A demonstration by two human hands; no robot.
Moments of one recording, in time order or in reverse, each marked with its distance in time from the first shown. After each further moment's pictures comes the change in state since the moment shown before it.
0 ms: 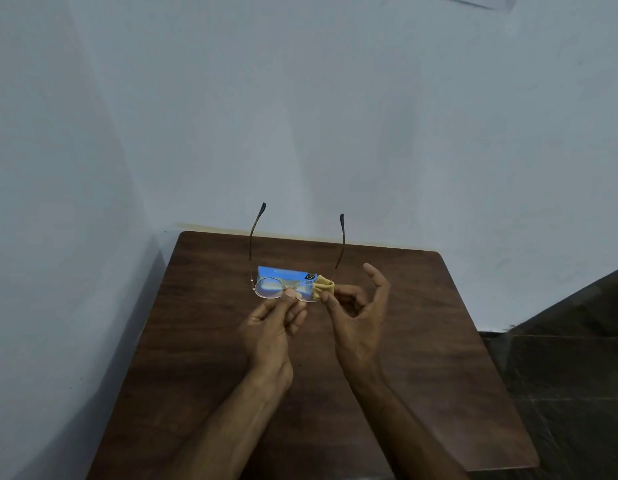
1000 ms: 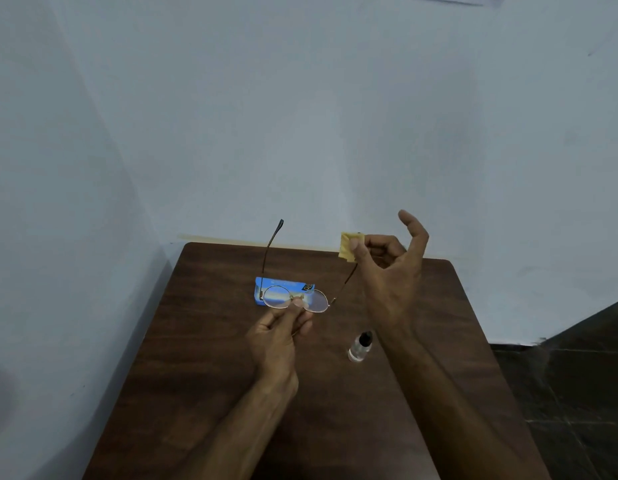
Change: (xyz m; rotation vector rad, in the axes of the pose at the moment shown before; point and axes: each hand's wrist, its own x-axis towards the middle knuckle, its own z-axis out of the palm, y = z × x) left_hand -0.003 -0.033 0.038 0.078 0.026 0.092; right_hand 0.100 -0.060 -0.037 -0.004 0.032 -0.079
